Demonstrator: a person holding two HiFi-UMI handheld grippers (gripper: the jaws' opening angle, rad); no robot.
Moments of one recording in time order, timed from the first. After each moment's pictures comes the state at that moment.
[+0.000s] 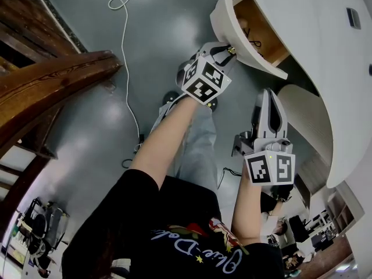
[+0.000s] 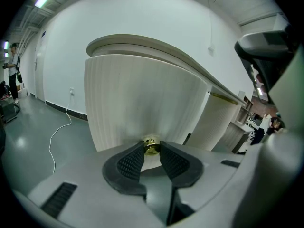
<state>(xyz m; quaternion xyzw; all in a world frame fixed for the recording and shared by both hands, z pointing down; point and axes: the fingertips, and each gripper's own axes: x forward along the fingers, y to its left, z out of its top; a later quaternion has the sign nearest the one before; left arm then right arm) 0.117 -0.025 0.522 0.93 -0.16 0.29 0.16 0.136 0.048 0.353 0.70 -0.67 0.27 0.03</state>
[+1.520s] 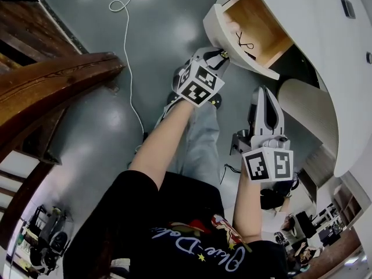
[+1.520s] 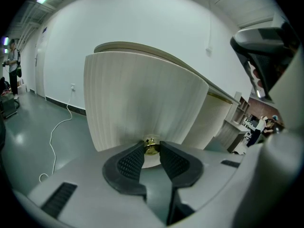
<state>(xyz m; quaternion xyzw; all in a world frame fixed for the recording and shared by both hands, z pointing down) 0.068 0.007 0.523 0.93 -0.15 0.29 0.17 0.091 0.070 0.343 0.70 -0.66 0.26 0.03</state>
